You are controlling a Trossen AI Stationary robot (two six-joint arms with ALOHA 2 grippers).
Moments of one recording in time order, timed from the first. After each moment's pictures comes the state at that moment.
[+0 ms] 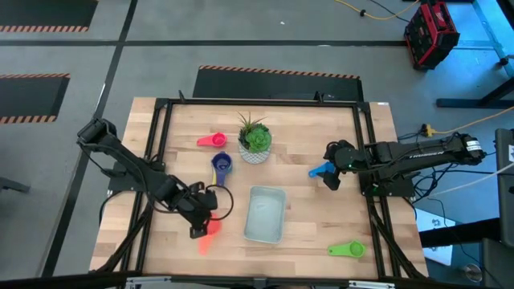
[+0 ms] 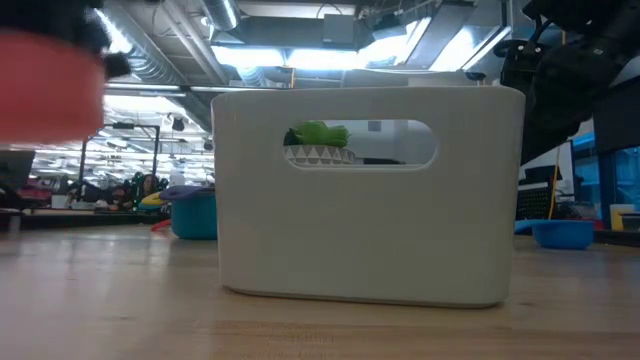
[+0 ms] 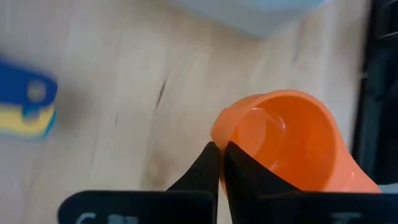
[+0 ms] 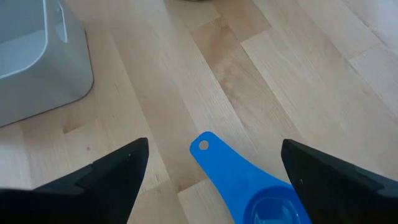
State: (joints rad) left arm -0.58 1.38 0.95 -0.64 -0.16 -0.78; right arm 0.07 0.82 0.54 -0.64 0.23 0.49
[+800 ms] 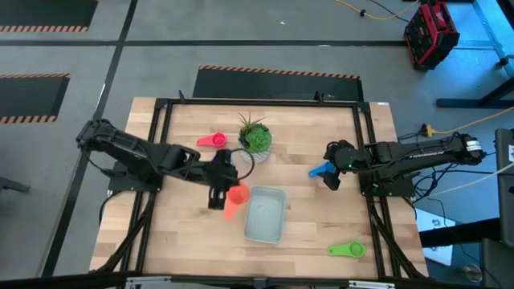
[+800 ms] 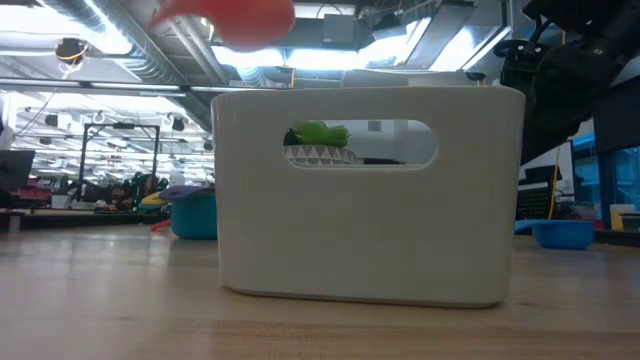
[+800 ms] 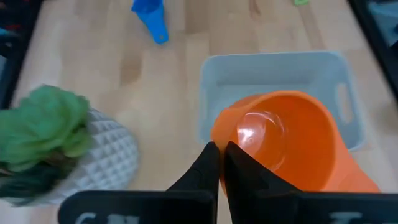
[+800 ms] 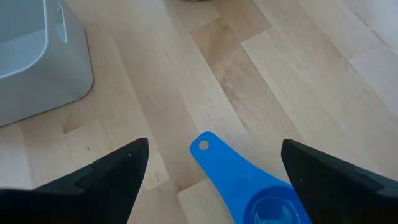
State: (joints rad) left arm -0.28 1.38 1.25 -0.66 -0.25 -0.07; right arm 0.07 0.82 0.54 -0.64 0.23 0.49
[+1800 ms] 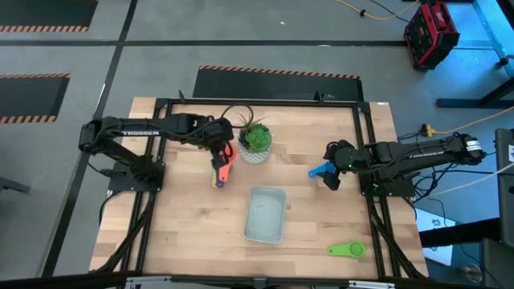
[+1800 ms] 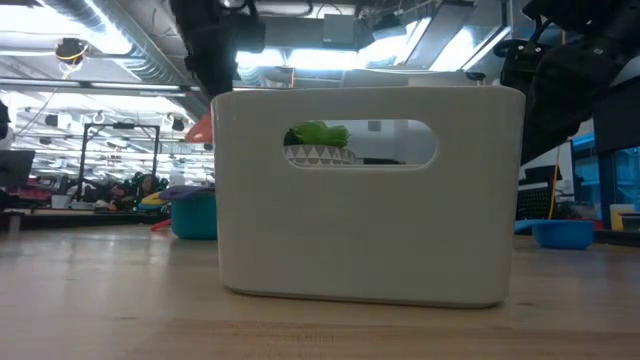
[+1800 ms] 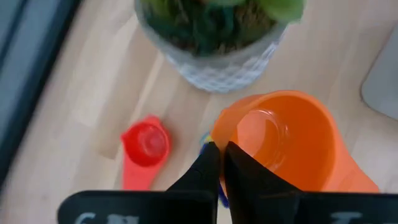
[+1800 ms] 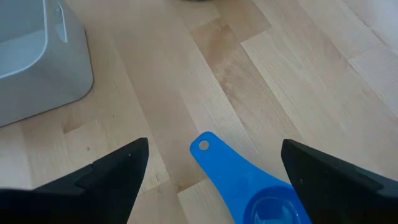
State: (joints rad) left arm 0.17 1.39 1.18 -0.91 -0.19 -0.18; right arm 0.07 0.82 0.54 -0.64 0.23 0.49
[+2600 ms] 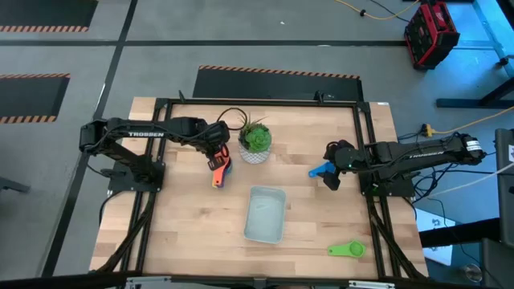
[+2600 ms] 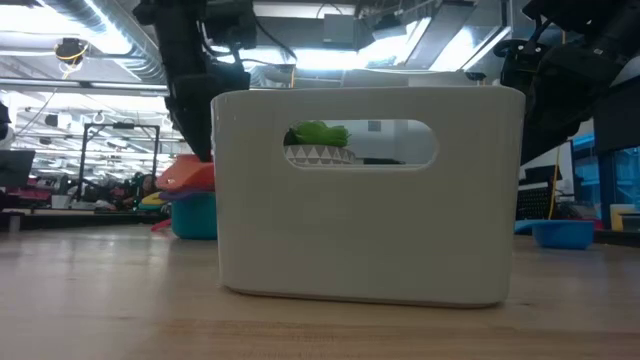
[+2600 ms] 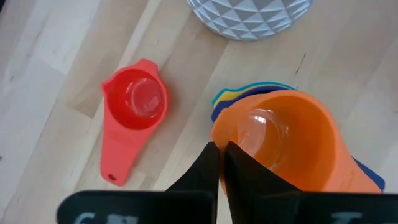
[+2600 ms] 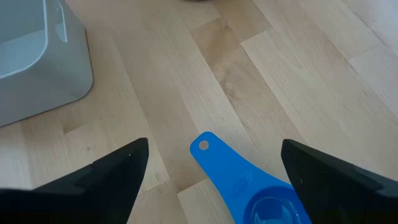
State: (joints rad) left arm 0.24 1.39 0.99 -0.82 -0.14 -0.23; right arm 0.07 0.82 0.54 -0.64 0.23 0.49
